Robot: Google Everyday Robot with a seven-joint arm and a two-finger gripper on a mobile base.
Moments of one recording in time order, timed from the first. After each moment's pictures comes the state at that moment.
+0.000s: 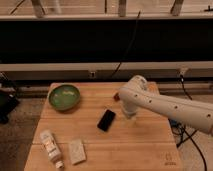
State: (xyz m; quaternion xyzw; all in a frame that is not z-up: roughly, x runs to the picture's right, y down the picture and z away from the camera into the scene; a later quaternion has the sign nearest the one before) arm 0.123 0.169 0.779 -0.32 -0.03 -0.09 0.94
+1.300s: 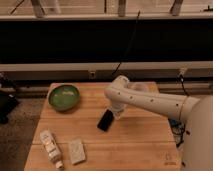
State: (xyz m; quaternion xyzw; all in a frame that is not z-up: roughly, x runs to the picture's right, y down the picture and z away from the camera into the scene) arm 0.057 0.171 0.844 -0.34 -0.05 -0.19 0.92
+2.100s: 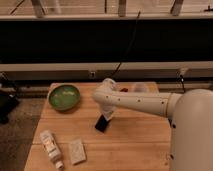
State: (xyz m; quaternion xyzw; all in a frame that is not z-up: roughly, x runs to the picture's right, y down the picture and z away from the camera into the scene) arm 0.016 0.179 0.852 -0.32 -0.07 -0.25 0.91
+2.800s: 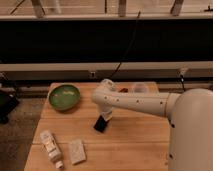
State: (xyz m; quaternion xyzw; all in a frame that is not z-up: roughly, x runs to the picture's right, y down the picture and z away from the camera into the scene) arm 0.007 0.181 0.851 -0.32 -0.08 -0.26 0.91
